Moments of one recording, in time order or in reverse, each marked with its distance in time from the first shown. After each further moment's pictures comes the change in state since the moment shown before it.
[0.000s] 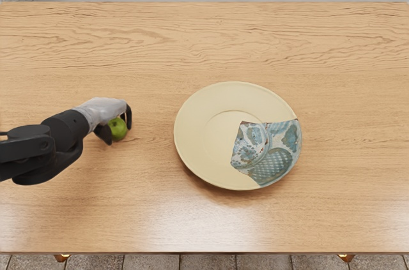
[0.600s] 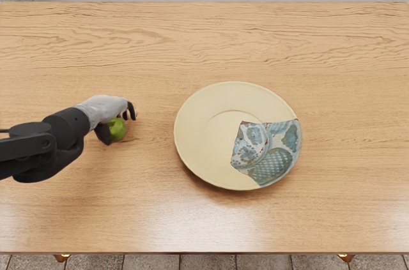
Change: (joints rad) left arm -0.011 -0.003 0.003 0.003 0.008 -0.013 0.000; right arm 0.000 0.000 0.000 0.000 0.000 0.000 0.000
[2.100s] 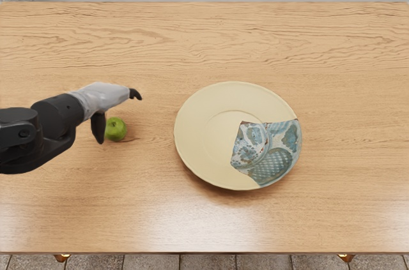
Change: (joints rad) left arm -0.105 0.085 0.000 -0.135 -0.017 -0.070 0.000; right arm 0.000 0.000 0.000 0.000 0.000 0.000 0.000
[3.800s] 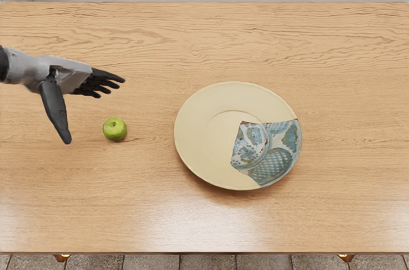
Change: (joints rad) left arm -0.360 0.199 0.196 0.343 -1.001 -0.589 -0.399; right arm 0.000 0.000 0.001 0.000 -0.004 0.001 -0.001
